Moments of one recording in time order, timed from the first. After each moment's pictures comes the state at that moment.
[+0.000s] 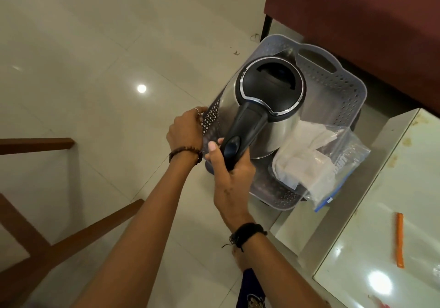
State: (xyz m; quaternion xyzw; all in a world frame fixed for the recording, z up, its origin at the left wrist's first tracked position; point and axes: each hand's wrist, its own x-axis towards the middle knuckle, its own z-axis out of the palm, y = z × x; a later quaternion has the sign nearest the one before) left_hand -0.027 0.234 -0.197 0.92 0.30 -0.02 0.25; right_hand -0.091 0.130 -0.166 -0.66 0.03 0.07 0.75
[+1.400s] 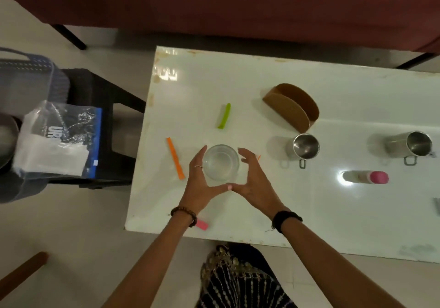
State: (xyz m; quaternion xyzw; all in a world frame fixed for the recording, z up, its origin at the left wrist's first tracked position) left_hand -0.175 -0.310 -0.227 0.78 0.05 -0.29 0.54; right_hand -0.211 -0.467 -0.233 -0.79 0.15 0.20 0.56
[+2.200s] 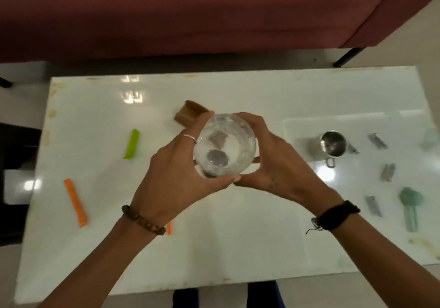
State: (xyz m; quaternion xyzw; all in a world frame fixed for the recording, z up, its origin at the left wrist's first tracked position) left_hand -0.145 -0.505 -0.120 0.86 -0.22 -0.18 0.43; right_hand -0.198 -0.684 -0.133 -0.89 0.00 0.06 0.45
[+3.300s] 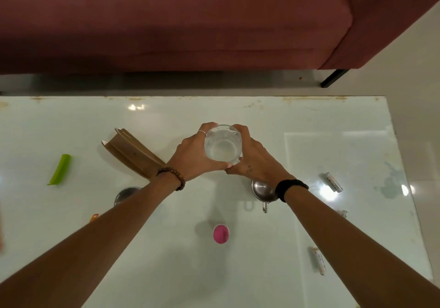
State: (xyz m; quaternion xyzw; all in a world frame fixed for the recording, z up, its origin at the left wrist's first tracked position) left_hand -0.100 -0.723 -0.241 0.88 -0.17 -0.26 0.36; right_hand -0.161 -0.883 -0.249 -0.86 0.04 0.13 0.49
